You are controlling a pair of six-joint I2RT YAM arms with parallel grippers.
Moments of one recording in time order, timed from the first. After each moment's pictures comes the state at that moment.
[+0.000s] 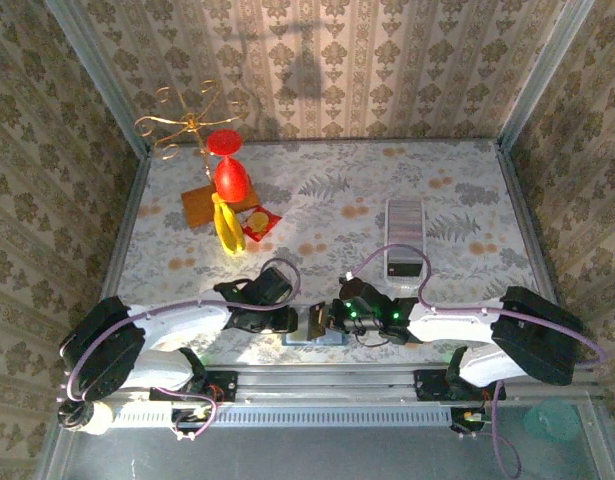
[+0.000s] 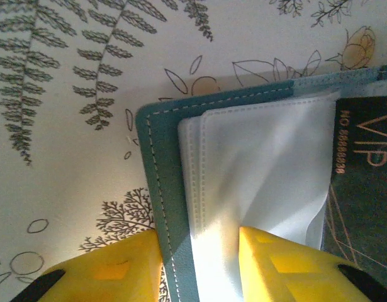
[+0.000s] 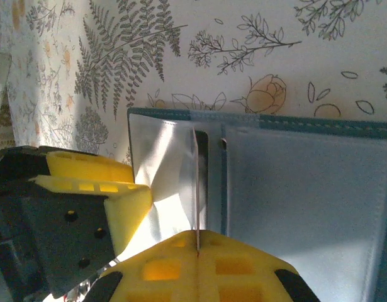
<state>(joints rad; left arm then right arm) -0.95 1.28 0.54 -0.42 0.17 -0.82 1.00 1.38 0.48 0.15 -0.09 1.19</state>
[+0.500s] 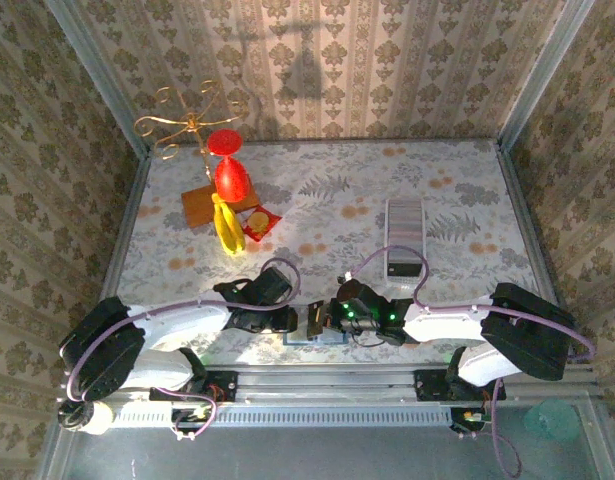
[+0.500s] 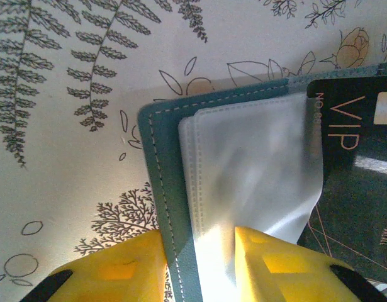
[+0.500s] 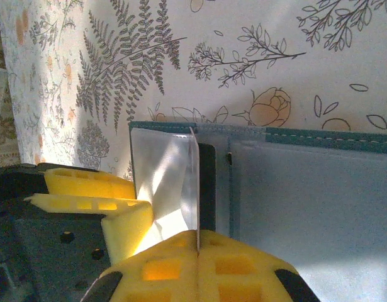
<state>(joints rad) -0.95 1.28 0.54 -0.42 0.18 -0.82 1.01 1.42 0.48 0.21 -0.06 1.22</state>
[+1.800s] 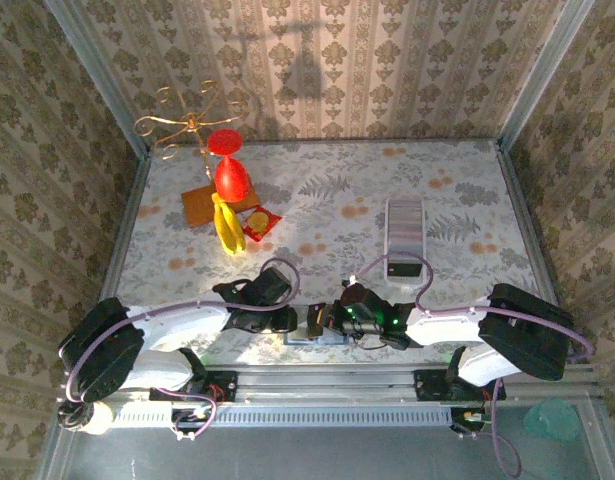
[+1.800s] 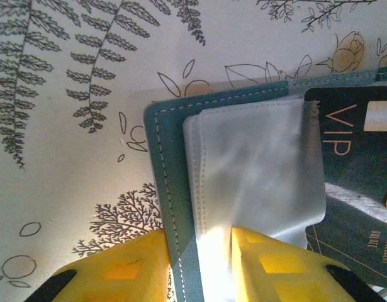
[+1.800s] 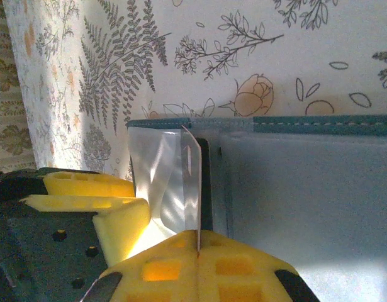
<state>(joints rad) -0.95 1.27 0.53 -0.41 0.18 -0.83 1.02 1.42 0.42 0.30 -0.07 1.31</state>
